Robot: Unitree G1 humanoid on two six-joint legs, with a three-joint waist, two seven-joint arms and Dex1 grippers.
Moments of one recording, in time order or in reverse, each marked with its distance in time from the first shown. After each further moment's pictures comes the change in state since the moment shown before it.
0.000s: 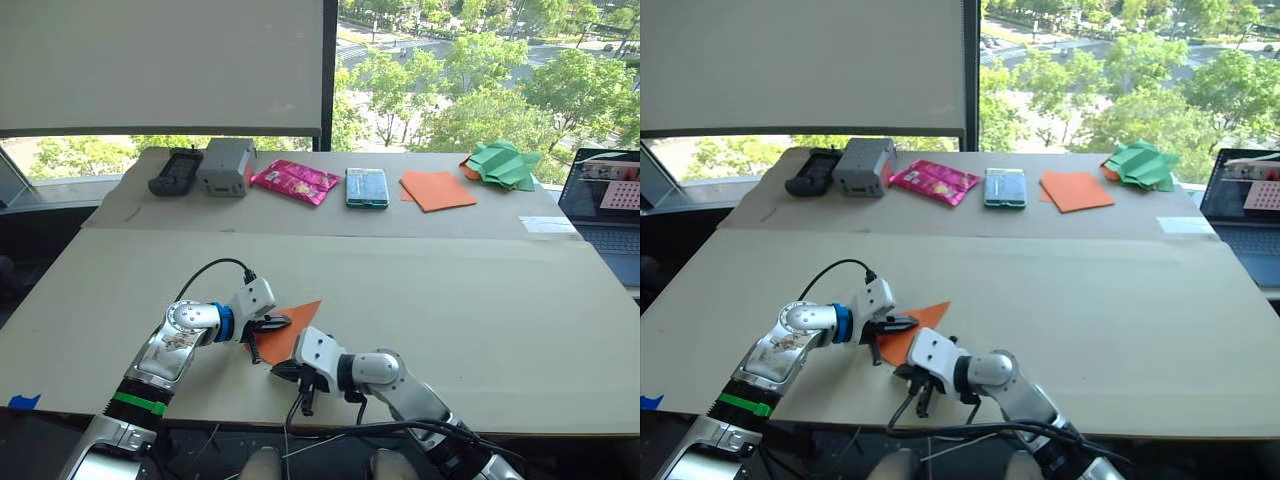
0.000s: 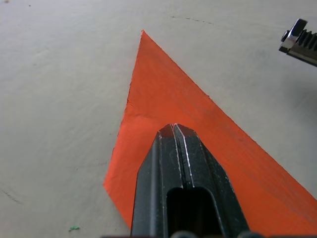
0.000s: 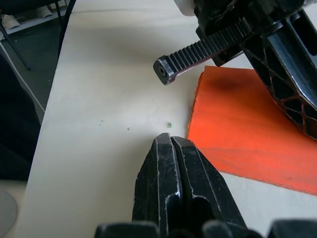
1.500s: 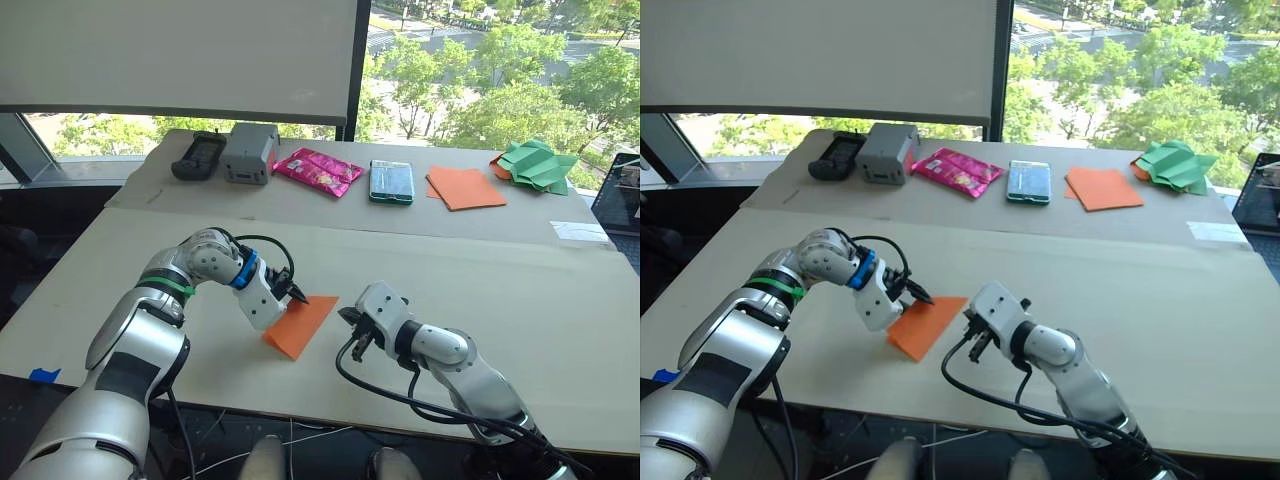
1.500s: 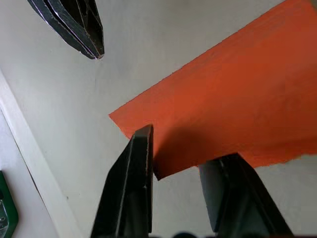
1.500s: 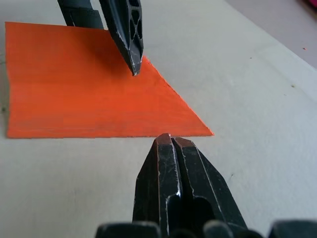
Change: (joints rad) left arm -0.743 -0.047 -0.324 1.123 0.556 -1.695 -0.036; right arm 0.024 -0.137 -0.214 -0.257 0.012 0.218 -0.255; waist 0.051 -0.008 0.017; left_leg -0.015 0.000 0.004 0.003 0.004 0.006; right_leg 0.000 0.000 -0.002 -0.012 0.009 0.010
